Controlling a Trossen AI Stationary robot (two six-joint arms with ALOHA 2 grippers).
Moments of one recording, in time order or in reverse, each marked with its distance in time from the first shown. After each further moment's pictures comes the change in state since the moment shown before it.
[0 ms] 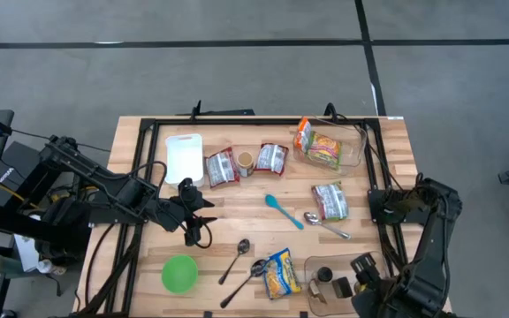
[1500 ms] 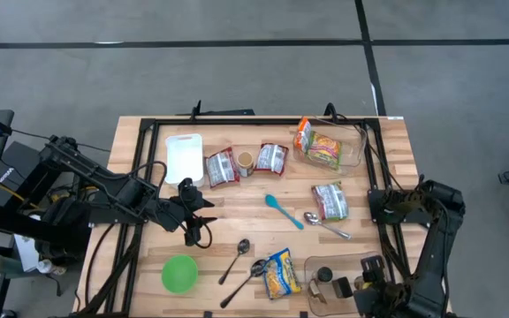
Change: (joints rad) left arm 0.000 0.000 0.000 0.000 0.000 0.000; right arm 0.090 0.000 -0.227 0.115 0.105 0.342
